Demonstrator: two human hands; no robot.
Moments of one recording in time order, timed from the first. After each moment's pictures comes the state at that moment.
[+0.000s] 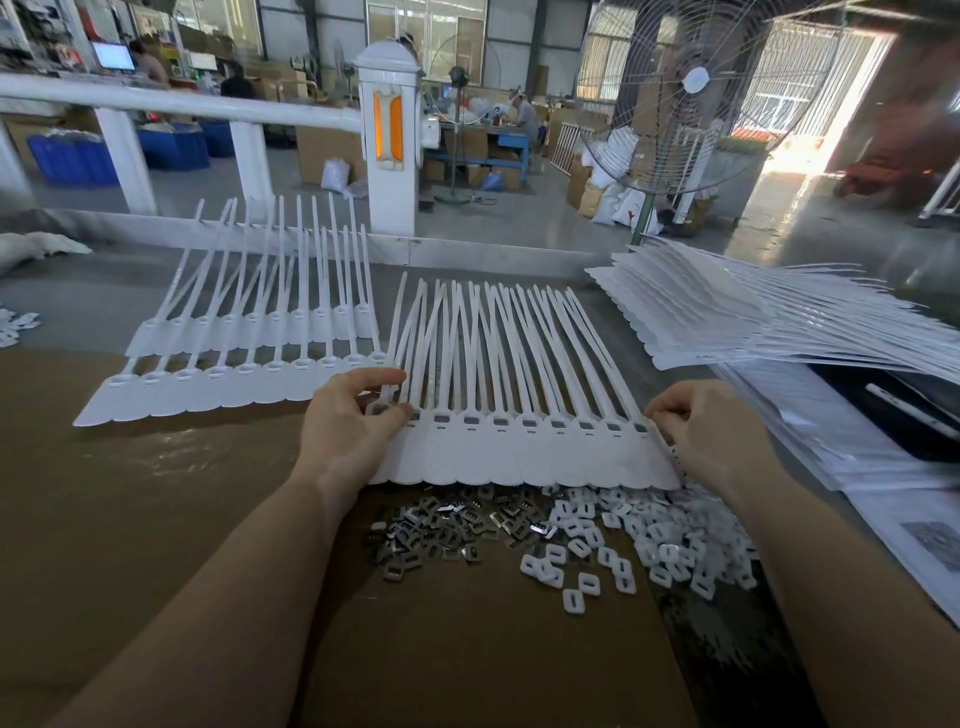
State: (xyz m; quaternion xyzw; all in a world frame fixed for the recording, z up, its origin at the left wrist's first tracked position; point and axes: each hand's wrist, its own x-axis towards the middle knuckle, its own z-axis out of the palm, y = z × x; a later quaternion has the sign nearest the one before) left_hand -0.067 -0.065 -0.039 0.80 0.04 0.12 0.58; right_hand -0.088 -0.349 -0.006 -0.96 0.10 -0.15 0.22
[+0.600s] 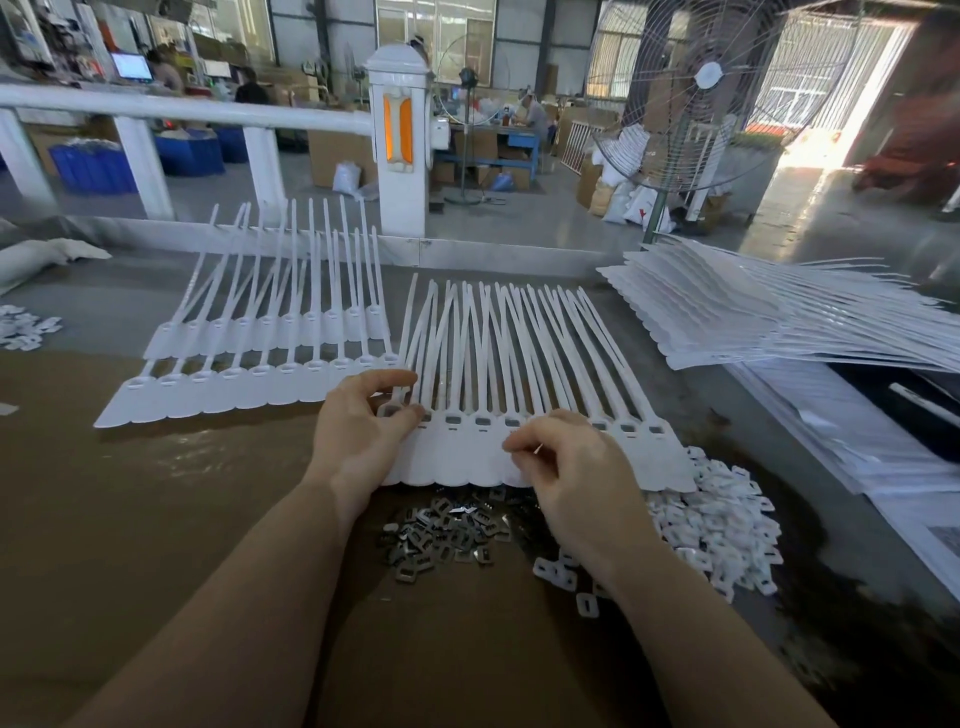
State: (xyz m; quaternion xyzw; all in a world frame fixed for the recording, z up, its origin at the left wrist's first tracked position) left_hand -0.065 -0.066 -0.041 0.79 0.04 0.12 0.60; right_hand -0.123 -0.244 -0.028 -0.91 -0.13 -0.20 0.33
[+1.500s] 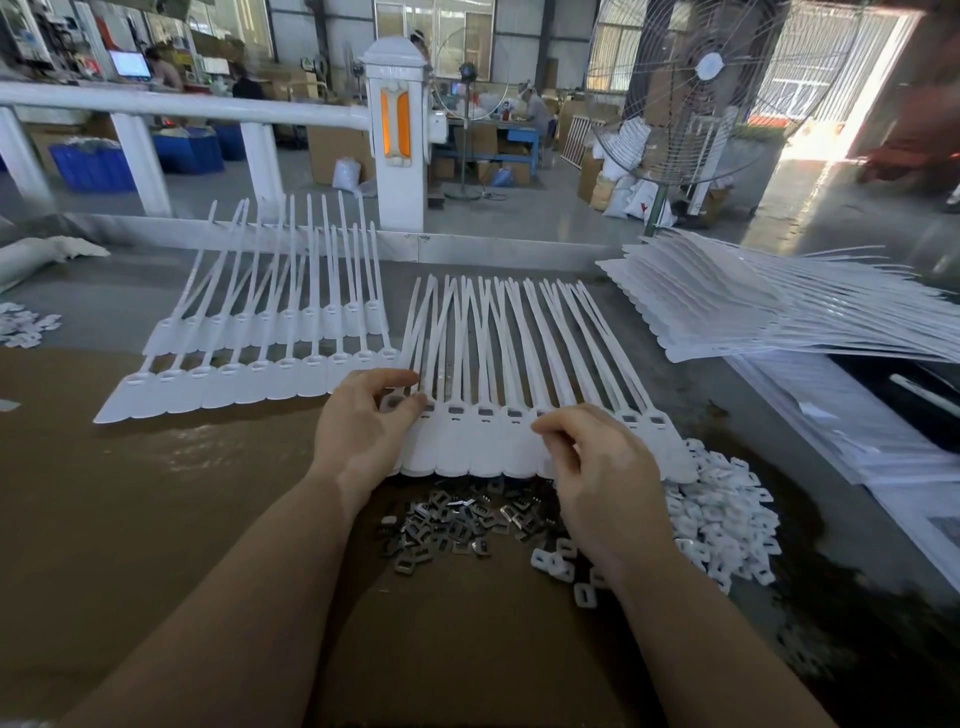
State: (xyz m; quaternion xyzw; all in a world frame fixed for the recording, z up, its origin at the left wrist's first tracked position) left_hand -0.067 -0.069 -0.040 0.83 0.03 0.13 0.54; right_hand -0.123 -0.255 -0.041 -0.89 -0.10 -0.31 0.32
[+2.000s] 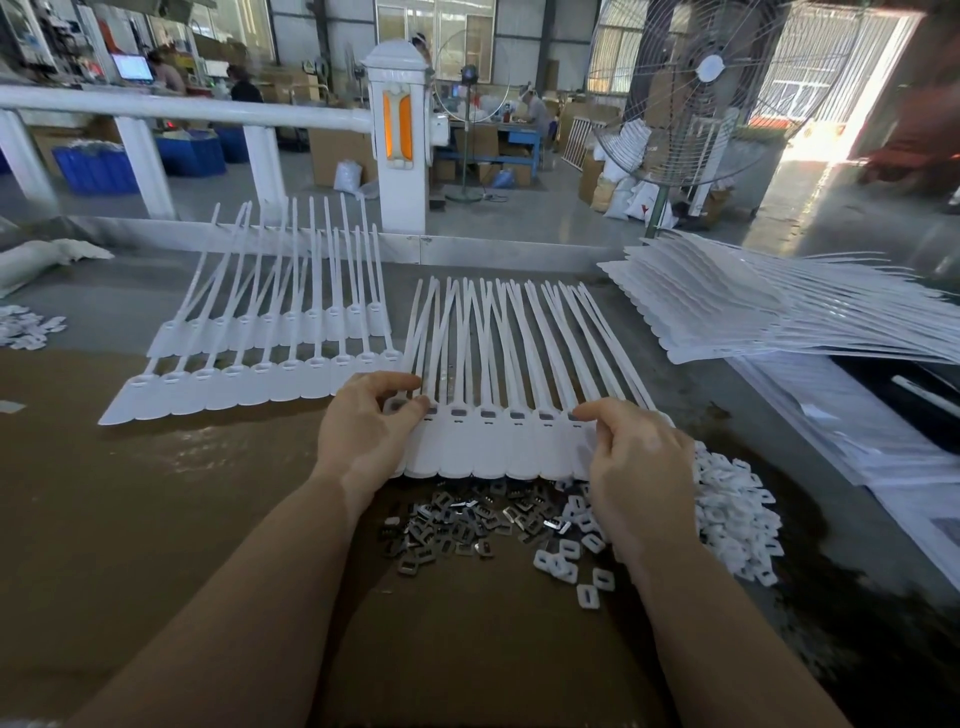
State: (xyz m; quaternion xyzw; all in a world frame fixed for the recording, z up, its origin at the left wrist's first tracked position) left_hand -0.068 -0.070 -0.040 0.84 0.04 0.13 0.53; right_hand -0.118 -0.271 -0.041 -0.92 0.02 -0.29 0.28
